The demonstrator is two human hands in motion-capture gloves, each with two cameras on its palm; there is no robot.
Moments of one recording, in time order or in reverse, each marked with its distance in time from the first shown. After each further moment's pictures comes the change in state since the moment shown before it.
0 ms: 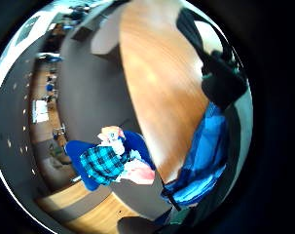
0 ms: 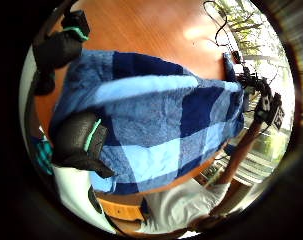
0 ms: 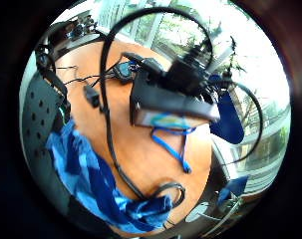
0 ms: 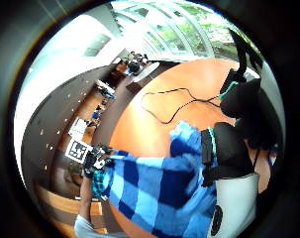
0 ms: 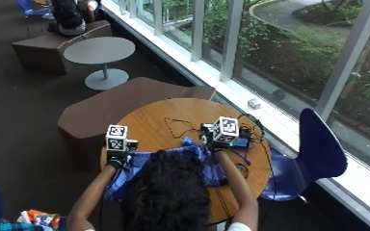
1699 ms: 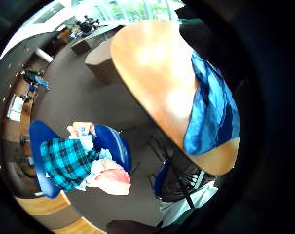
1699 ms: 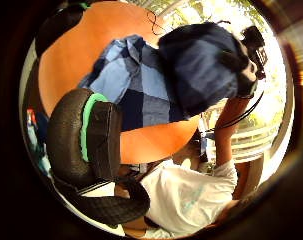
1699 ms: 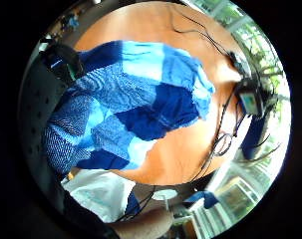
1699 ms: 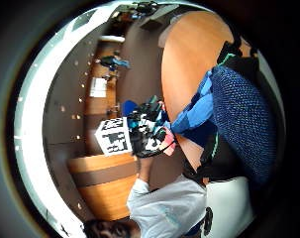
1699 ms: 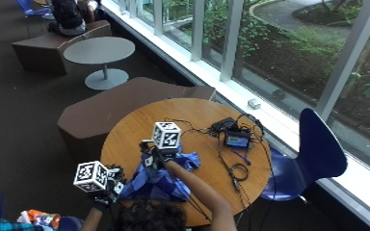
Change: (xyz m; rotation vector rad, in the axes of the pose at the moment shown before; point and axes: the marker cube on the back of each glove) left arm -0.021 0.156 0.026 0.333 0.379 0.083; right arm -0.215 0.096 -0.032 -0.579 -0.345 -0.304
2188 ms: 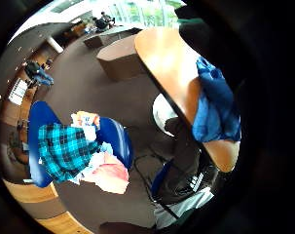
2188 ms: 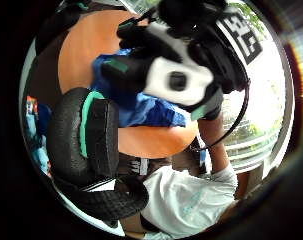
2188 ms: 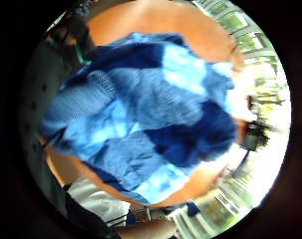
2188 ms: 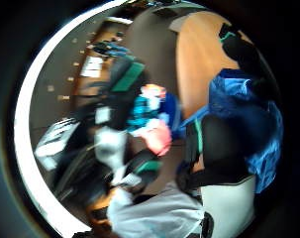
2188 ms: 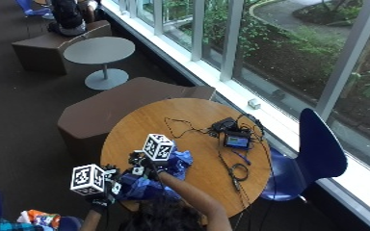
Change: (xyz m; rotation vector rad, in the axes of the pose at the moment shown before) left arm -0.031 0.028 -0.015 0.084 -0.001 -0.122; right arm -0.072 -0.051 0.120 -0.064 0.172 -0.143
